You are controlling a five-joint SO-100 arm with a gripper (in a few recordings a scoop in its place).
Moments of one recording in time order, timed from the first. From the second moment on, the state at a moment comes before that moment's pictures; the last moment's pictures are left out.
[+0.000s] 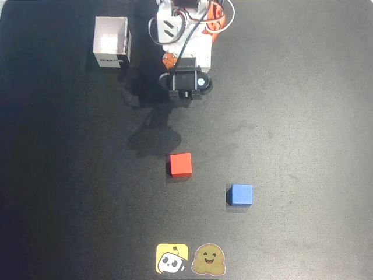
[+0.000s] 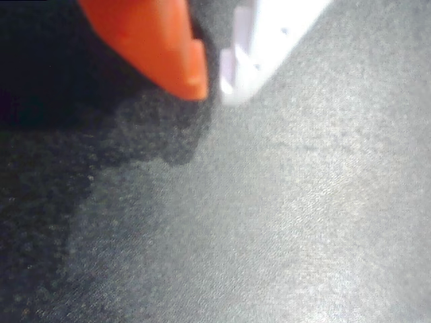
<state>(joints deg) 2.9 182.9 169.3 78.1 90.1</state>
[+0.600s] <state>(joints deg) 3.3 182.9 169.3 78.1 90.1</state>
